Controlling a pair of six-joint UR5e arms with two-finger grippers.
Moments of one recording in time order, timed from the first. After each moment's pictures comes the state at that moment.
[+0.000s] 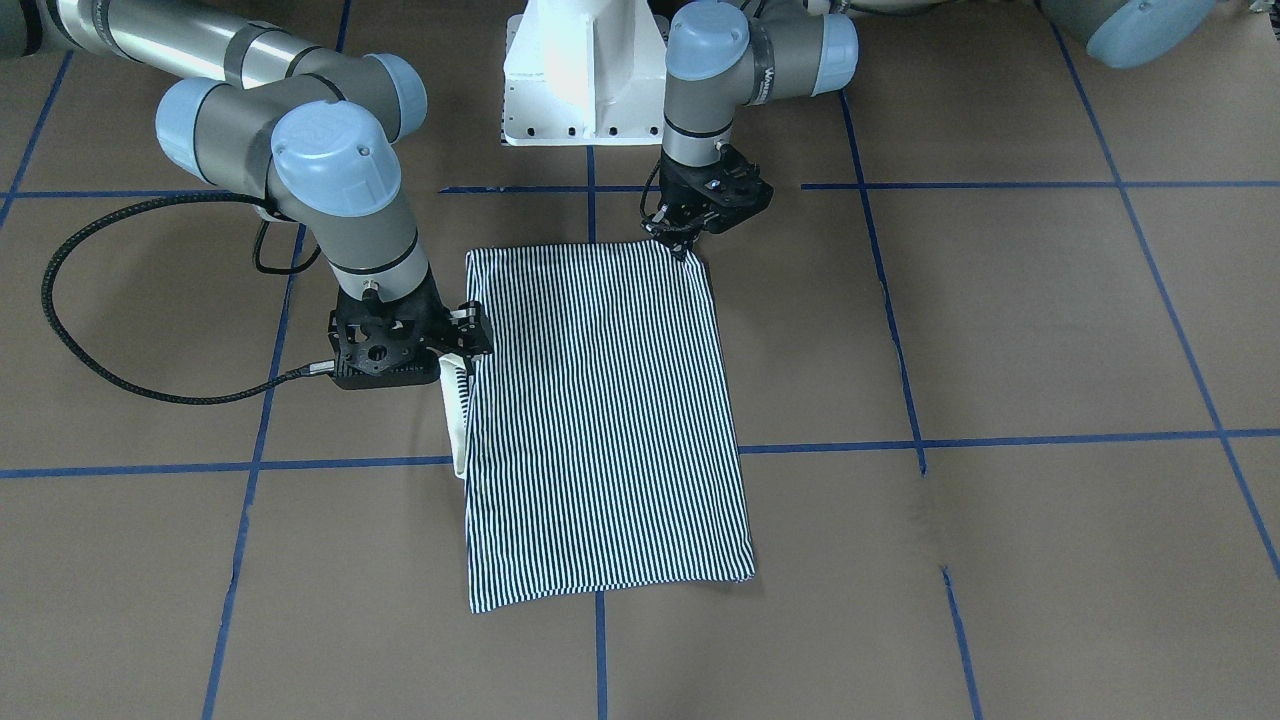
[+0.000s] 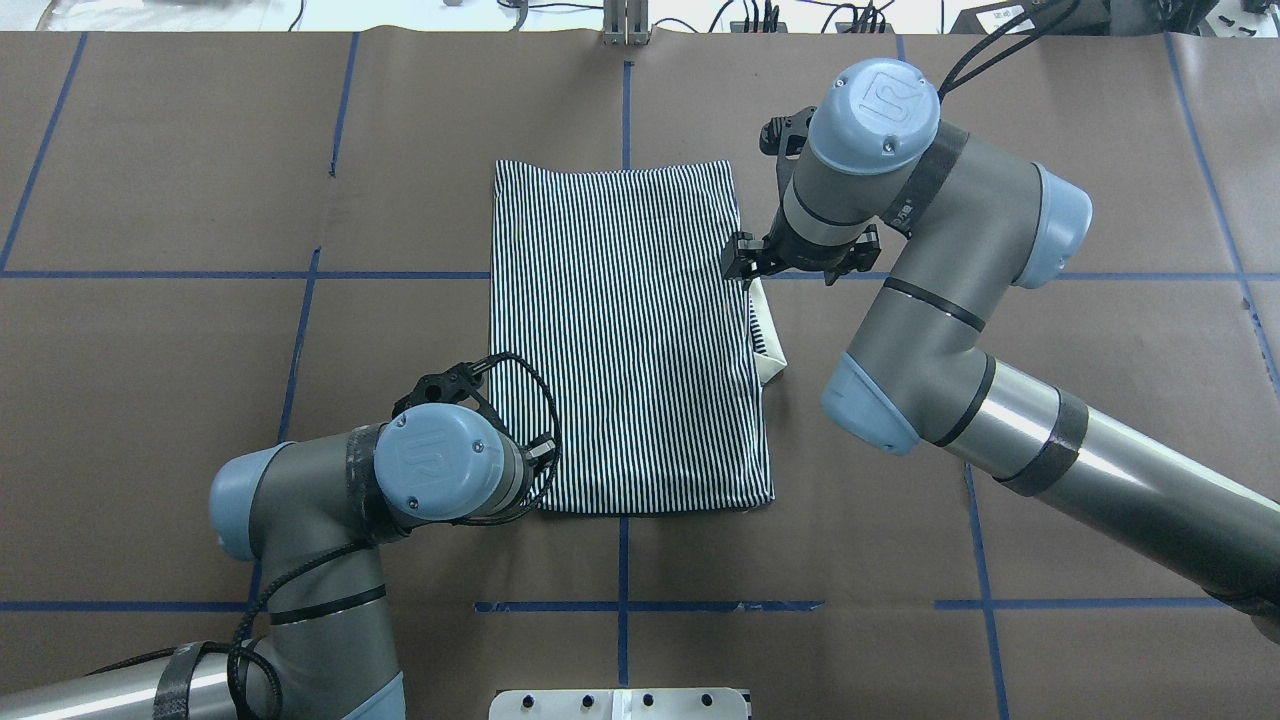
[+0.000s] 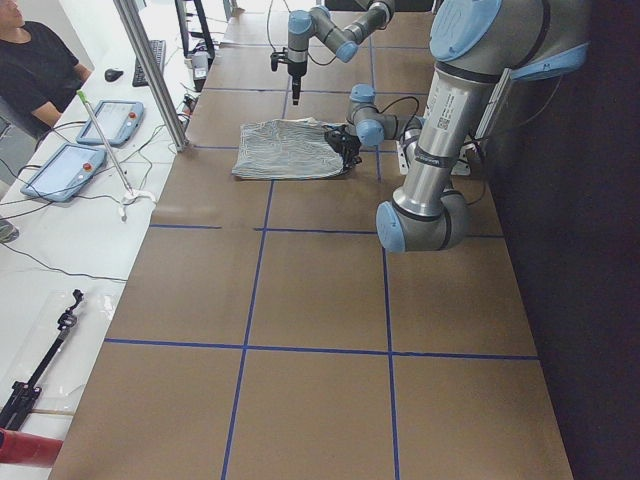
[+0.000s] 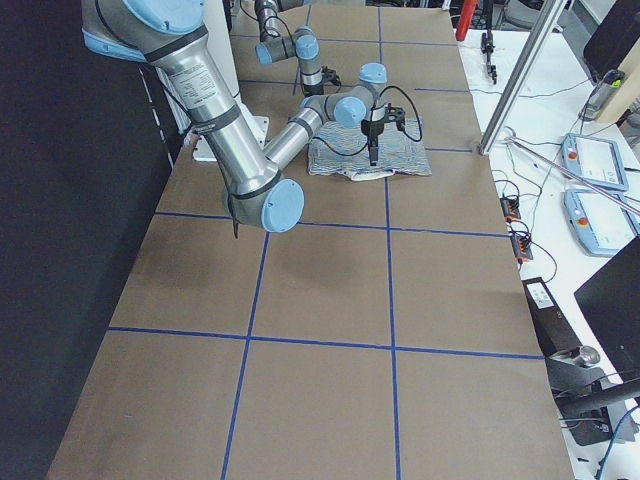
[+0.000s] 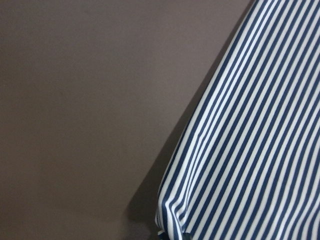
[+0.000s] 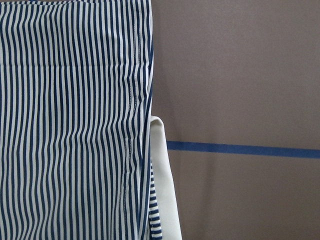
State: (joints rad) left arm -0.32 -2.10 -1.80 -1.63 -1.65 -1.90; right arm 0.70 -0.94 1.65 -1.58 1.94 1.03
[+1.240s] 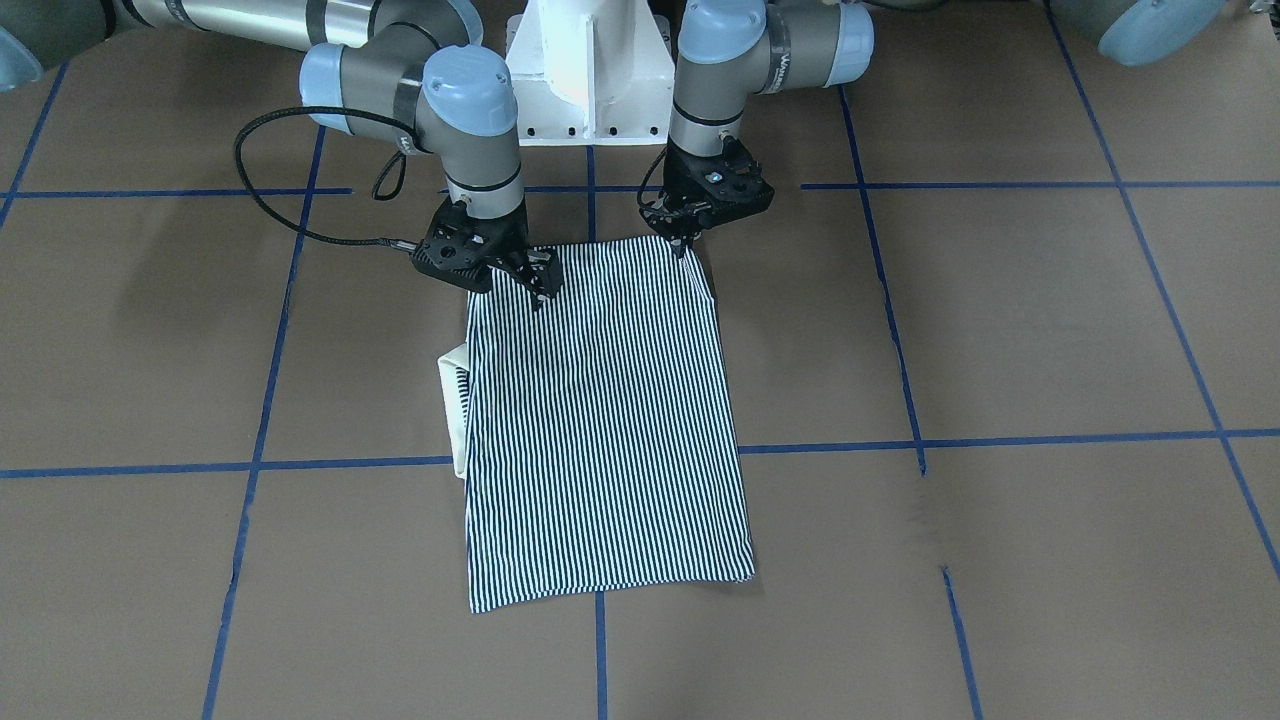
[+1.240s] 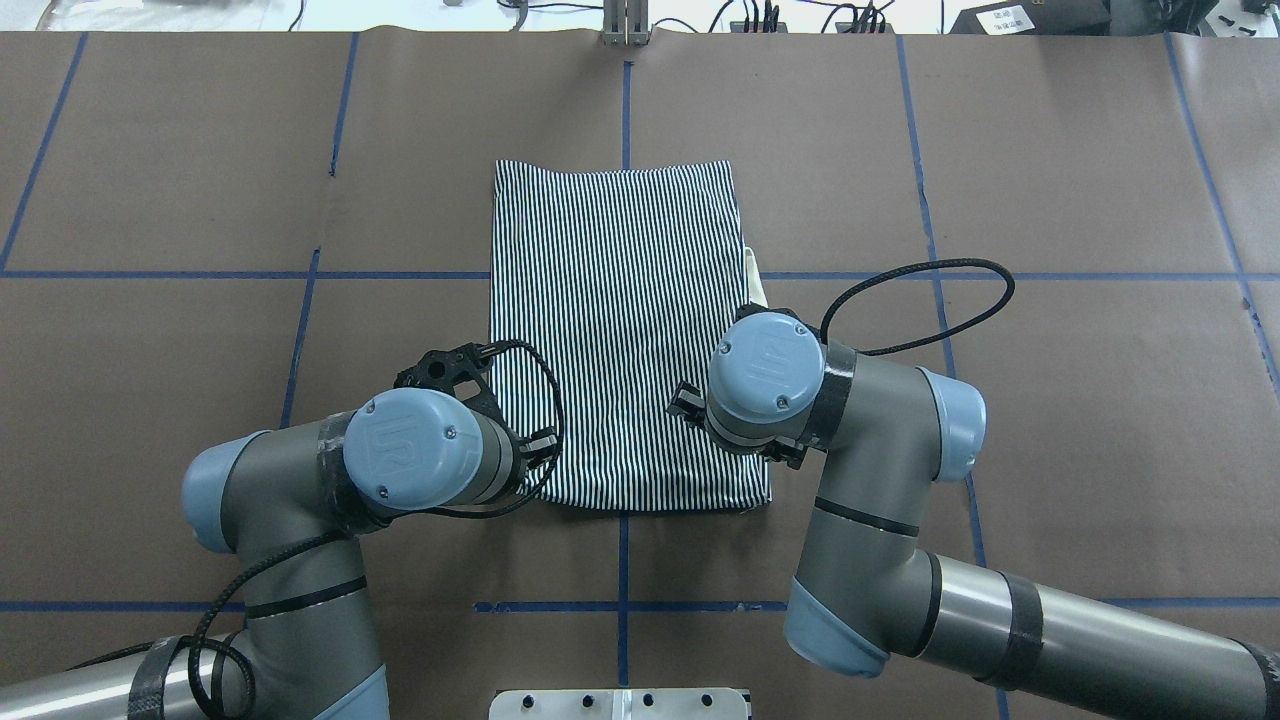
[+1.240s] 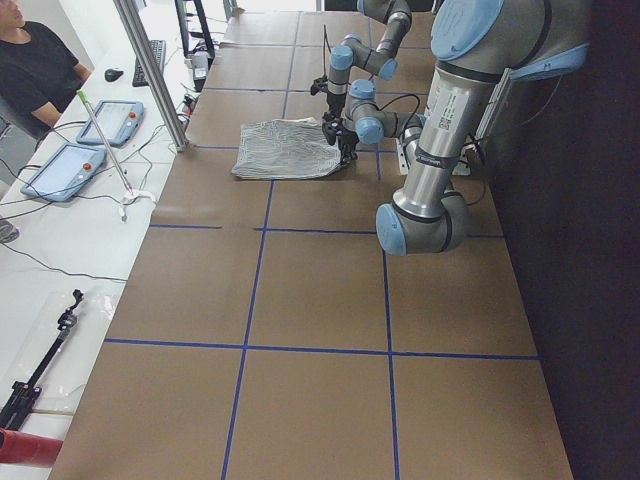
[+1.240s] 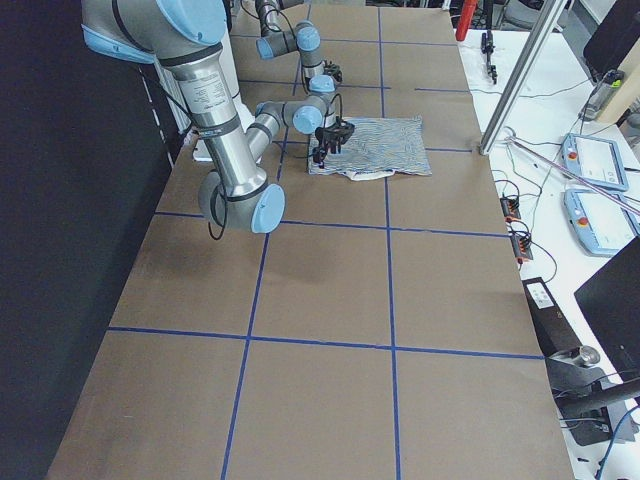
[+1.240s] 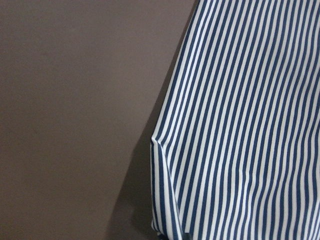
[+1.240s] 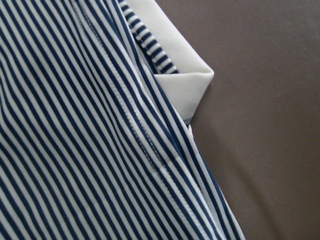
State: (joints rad) left arm -0.34 -2.09 -1.84 -1.65 -1.66 -1.74; right arm 0.41 -1.00 1.71 -1.58 1.76 1.71
